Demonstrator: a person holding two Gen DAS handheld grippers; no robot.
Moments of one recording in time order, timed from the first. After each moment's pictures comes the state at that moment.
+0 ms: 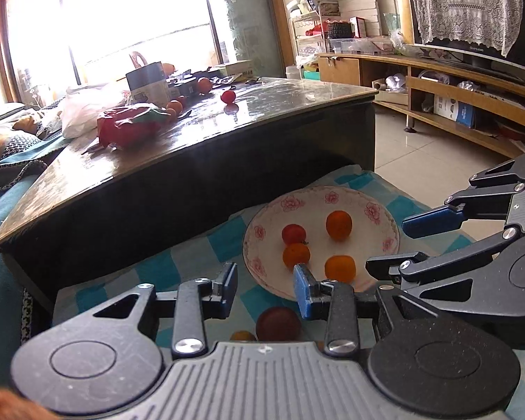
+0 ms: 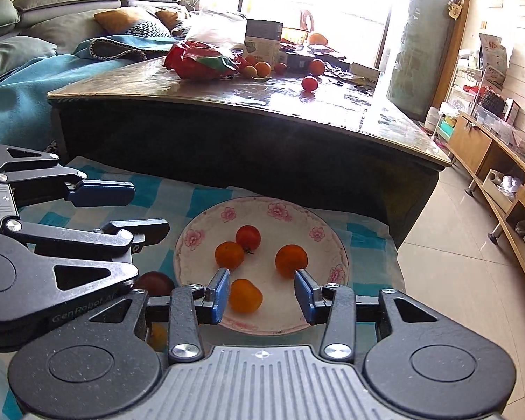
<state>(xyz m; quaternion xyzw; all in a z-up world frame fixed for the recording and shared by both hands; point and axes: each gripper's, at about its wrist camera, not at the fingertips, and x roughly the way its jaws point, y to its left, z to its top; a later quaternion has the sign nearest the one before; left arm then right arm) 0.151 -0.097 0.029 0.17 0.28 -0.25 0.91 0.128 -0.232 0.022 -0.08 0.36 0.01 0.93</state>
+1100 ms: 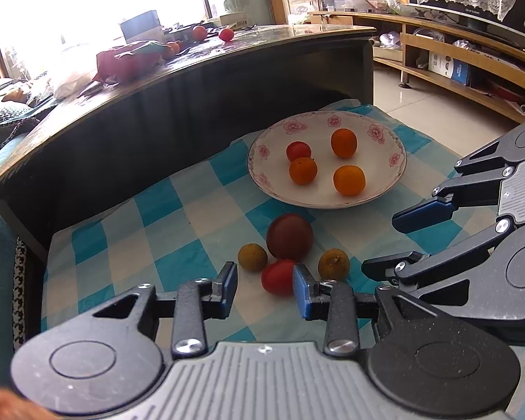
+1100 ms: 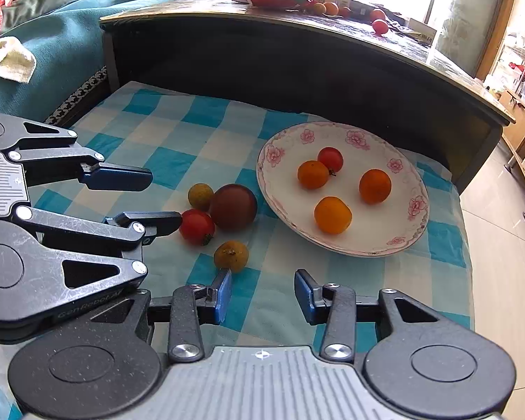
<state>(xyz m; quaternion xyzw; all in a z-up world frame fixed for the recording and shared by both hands) 0.143 -0.063 -0.013 0.19 0.34 -0.25 0.89 0.114 -0.186 -0.019 -0.10 0.44 0.07 0.89</state>
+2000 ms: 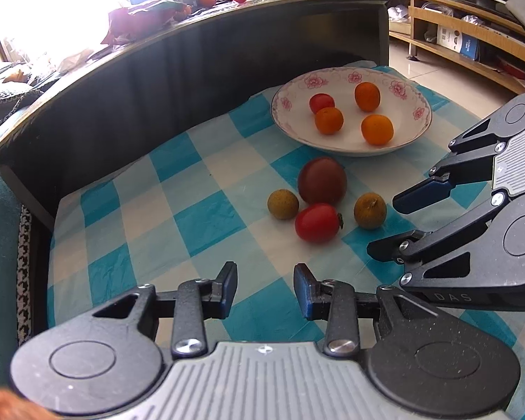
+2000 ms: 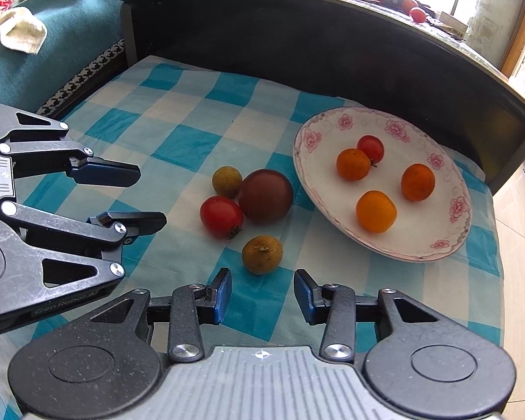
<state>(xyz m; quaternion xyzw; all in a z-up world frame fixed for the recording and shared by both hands) 0.153 -0.033 -0.036 0.20 0.38 -0.24 0.87 0.128 -0.162 -0.042 -0.11 0.46 0.10 0.87</state>
